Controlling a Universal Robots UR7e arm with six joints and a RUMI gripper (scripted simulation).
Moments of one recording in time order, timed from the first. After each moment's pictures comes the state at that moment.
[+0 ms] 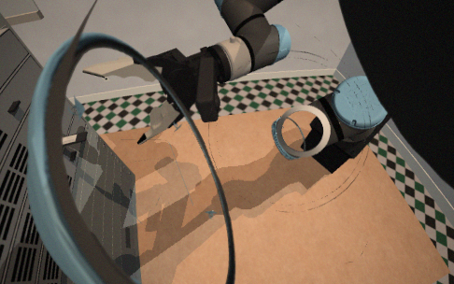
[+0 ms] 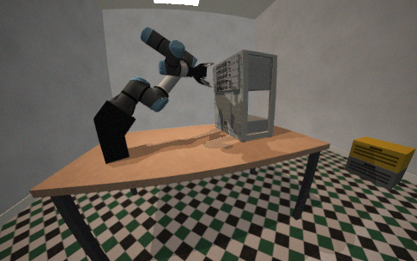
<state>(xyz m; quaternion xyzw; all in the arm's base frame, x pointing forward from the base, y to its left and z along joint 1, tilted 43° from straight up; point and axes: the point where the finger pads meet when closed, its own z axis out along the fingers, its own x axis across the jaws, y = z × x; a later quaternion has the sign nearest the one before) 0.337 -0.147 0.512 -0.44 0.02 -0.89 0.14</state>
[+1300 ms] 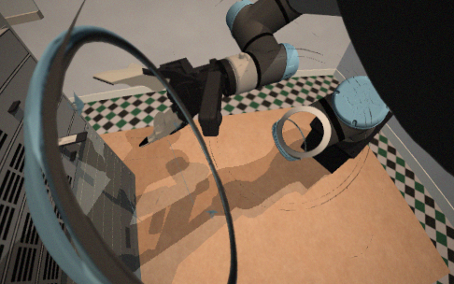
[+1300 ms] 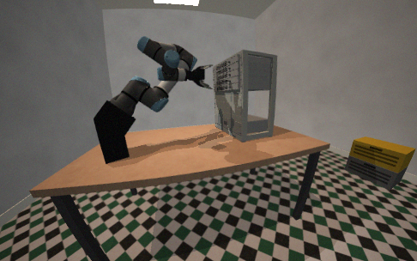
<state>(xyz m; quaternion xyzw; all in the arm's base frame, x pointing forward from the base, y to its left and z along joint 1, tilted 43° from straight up) 0.343 -0.146 0.501 -0.42 0.06 -0.90 0.10</state>
